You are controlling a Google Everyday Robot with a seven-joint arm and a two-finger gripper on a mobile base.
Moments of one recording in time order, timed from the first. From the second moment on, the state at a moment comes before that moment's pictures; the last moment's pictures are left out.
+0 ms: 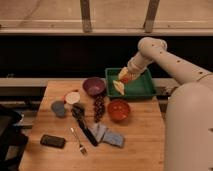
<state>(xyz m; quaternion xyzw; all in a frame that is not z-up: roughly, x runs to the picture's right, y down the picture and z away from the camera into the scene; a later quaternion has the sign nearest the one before) 0.130 -0.069 0.827 -0.29 0.03 0.65 0.70</state>
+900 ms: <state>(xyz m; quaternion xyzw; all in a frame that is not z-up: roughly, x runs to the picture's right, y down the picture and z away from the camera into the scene) 0.064 -0.070 0.808 -0.35 -0.01 0.60 0.72</state>
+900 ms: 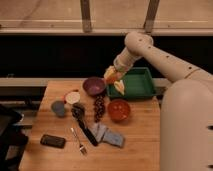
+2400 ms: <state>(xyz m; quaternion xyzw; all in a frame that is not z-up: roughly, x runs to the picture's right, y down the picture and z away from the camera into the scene) -0.166 -0.049 0.793 -0.40 -0.08 0.37 0.84</state>
